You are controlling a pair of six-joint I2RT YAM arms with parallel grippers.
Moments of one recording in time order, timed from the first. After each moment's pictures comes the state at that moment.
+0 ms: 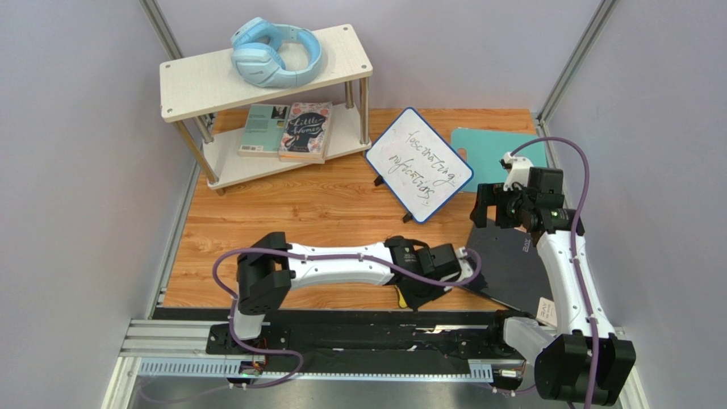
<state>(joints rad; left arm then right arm) -1.34 1.91 1.55 -0.80 0.05 -0.20 -0.09 1.04 0.91 -0.69 -0.30 -0.09</state>
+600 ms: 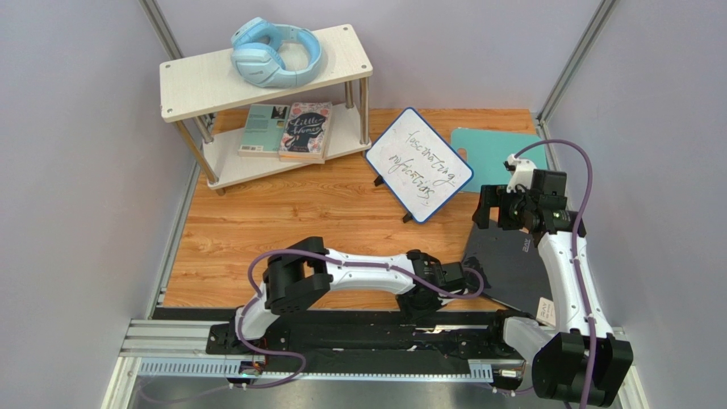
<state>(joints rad) -1.38 2.10 1.59 -0.88 0.09 -0.23 -0.13 1.04 0.90 -0.69 -0.32 -0.09</state>
